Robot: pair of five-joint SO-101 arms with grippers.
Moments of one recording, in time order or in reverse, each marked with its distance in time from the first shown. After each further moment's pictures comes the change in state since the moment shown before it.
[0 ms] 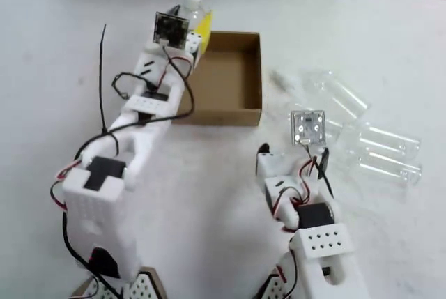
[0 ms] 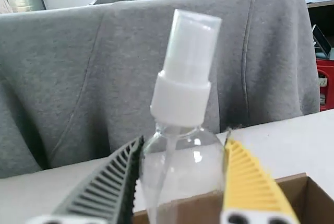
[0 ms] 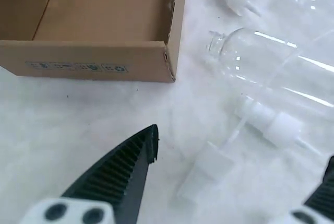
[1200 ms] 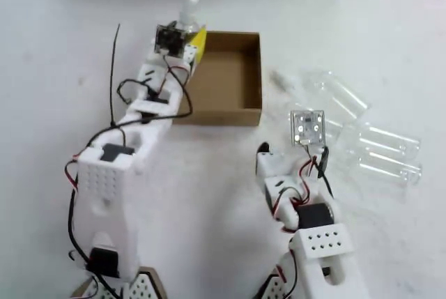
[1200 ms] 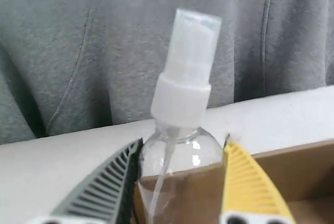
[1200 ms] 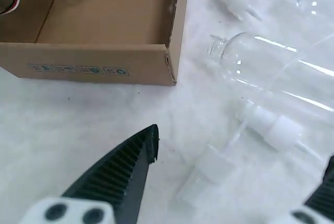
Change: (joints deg) left arm -2.1 15.9 -9.2 -4.2 0.0; right arm -0.1 0.0 0.1 -0.5 0.3
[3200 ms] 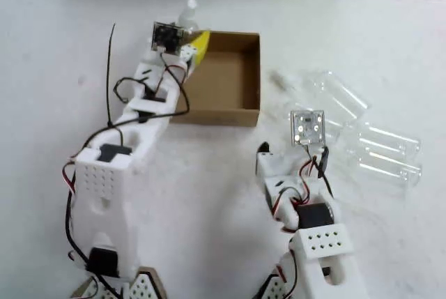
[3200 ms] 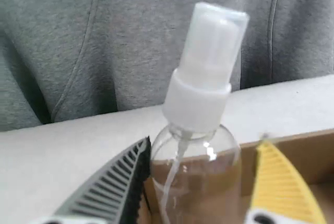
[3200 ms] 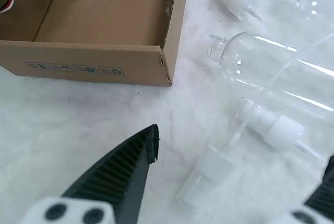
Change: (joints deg) left arm -0.8 -1.5 2.0 4.0 0.0; right arm 0.0 0.0 0.0 0.0 0.0
